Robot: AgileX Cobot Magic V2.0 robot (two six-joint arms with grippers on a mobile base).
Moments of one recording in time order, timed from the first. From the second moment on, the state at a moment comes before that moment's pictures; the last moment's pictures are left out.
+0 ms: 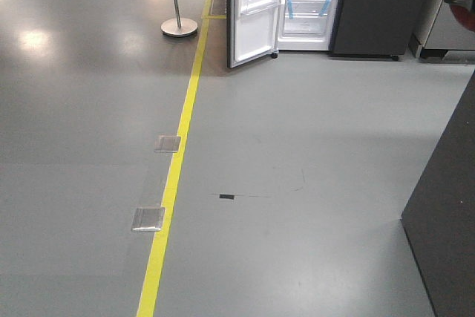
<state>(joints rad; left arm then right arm) 0.02 -0.01 0.02 0.19 0.19 -0.15 0.03 1.28 -1.51 0.07 0.83 -0.10</state>
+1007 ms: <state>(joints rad) 0.02 -0.01 0.02 0.19 0.19 -0.15 0.03 1.28 -1.51 0.07 0.83 -0.10</state>
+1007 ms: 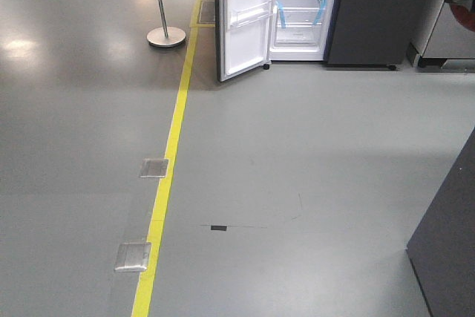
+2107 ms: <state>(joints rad) 0.02 -0.01 0.02 0.19 0.19 -0.15 0.03 1.28 -1.51 0.07 0.83 -0.10</state>
